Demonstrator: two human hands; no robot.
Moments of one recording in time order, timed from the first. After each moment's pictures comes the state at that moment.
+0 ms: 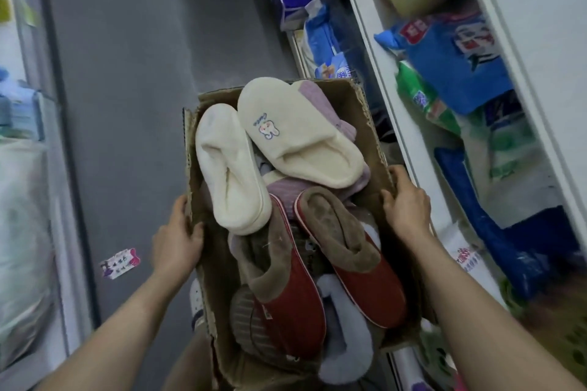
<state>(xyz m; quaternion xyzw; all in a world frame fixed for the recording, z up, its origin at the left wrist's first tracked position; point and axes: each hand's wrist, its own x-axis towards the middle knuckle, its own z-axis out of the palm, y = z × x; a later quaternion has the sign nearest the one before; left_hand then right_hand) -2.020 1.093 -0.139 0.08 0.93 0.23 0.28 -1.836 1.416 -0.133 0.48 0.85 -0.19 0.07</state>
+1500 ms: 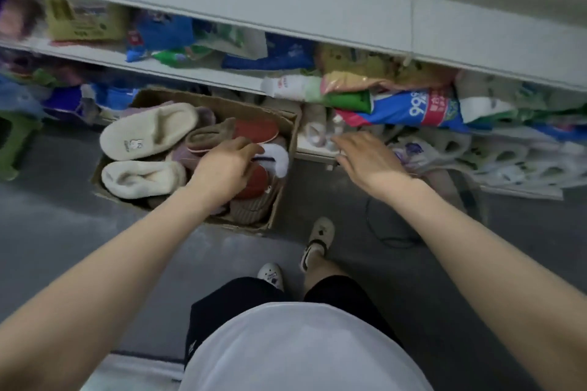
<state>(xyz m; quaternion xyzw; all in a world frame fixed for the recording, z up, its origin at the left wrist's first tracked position) -1.897 1.115 0.095 0.88 0.45 0.04 0.14 -1.608 1.066 0.097 0.63 0.77 -0.12 -0.02</state>
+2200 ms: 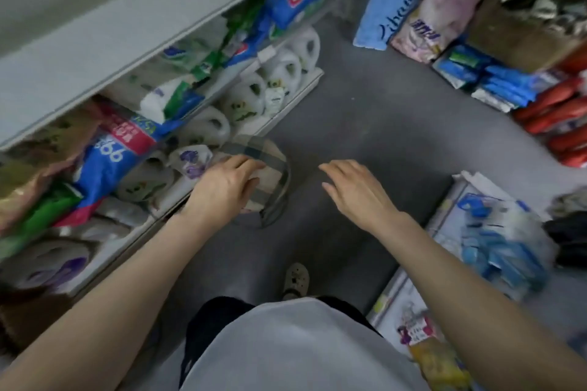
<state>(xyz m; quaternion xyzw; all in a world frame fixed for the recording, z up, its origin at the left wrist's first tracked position) -1.368 0.925 0.105 0.98 -0.05 0.04 0.17 -1.273 0.662 0.090 0.92 0.38 -0.04 -0.10</state>
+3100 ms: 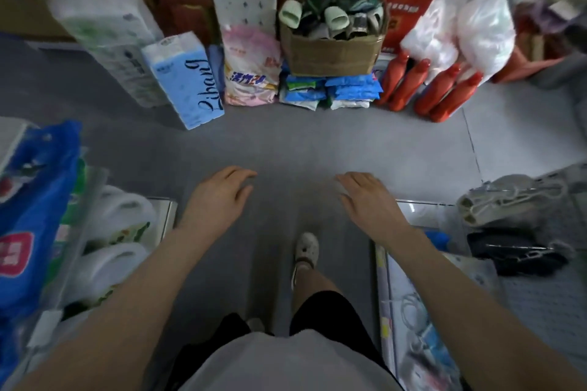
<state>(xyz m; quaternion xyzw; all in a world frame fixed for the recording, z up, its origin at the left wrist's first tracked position) -0.655 0.624 0.080 0.94 -0.27 -0.03 0.21 -0.753 0.332 0.059 0.99 0.01 0.03 -0.12</state>
